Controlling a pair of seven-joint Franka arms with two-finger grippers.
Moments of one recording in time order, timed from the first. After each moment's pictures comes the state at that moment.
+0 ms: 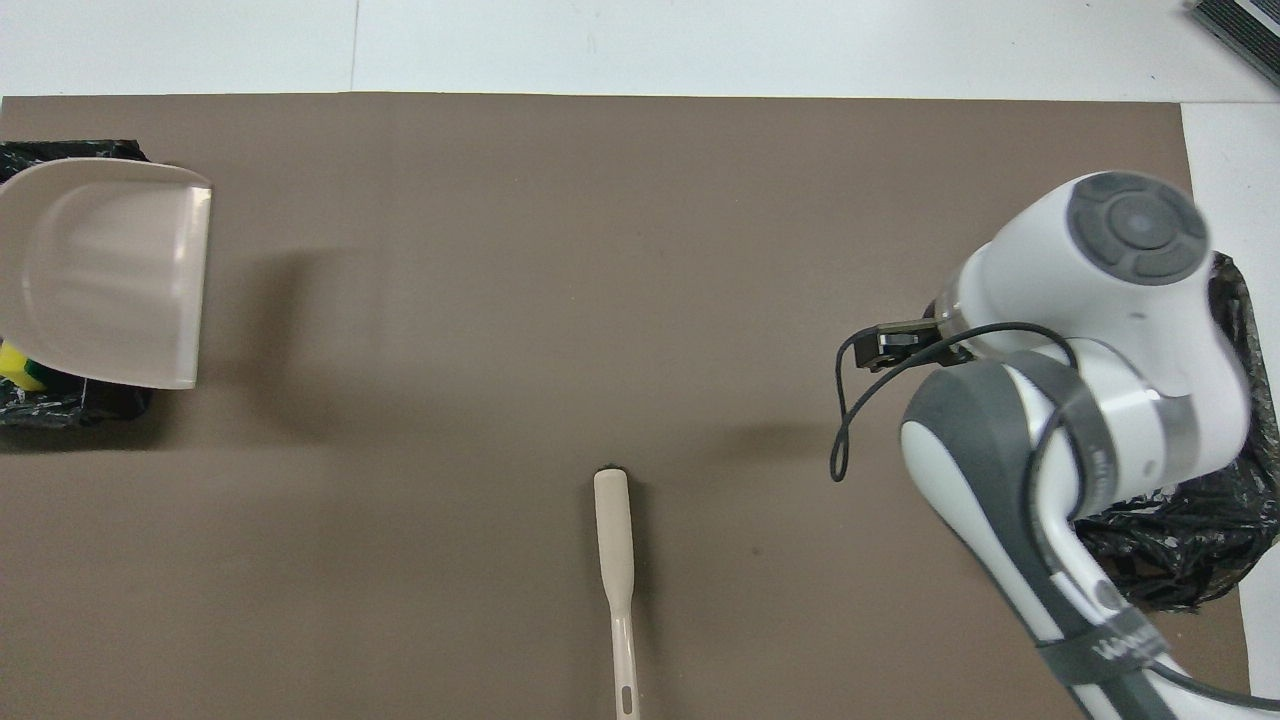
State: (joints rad) left arm 0.06 0.23 -0.03 -1.53 0.37 1.82 1.52; right arm 0.07 0.06 0.11 -1.79 -0.08 1.80 0.20
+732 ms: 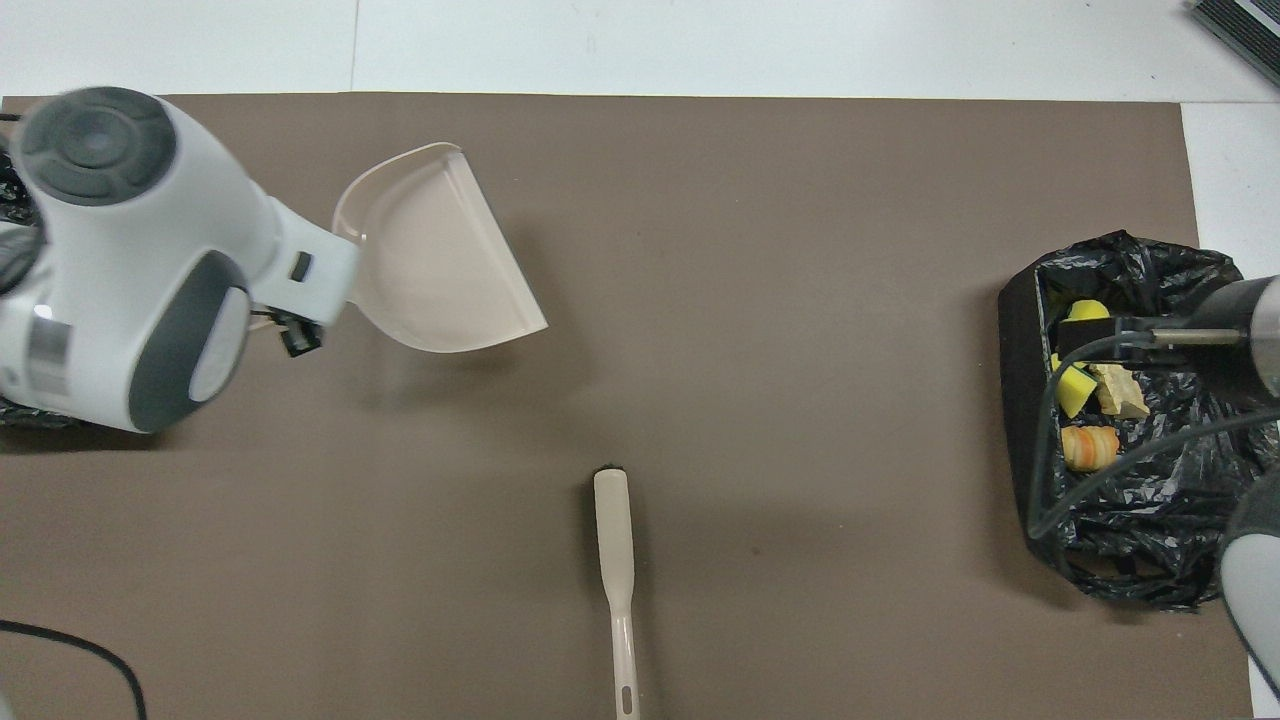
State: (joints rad) left arm -0.38 0.26 -0.03 -1.74 0.10 2.03 0.53; right arm 0.01 -0.19 0.03 -1.74 -0.08 1.69 0.19
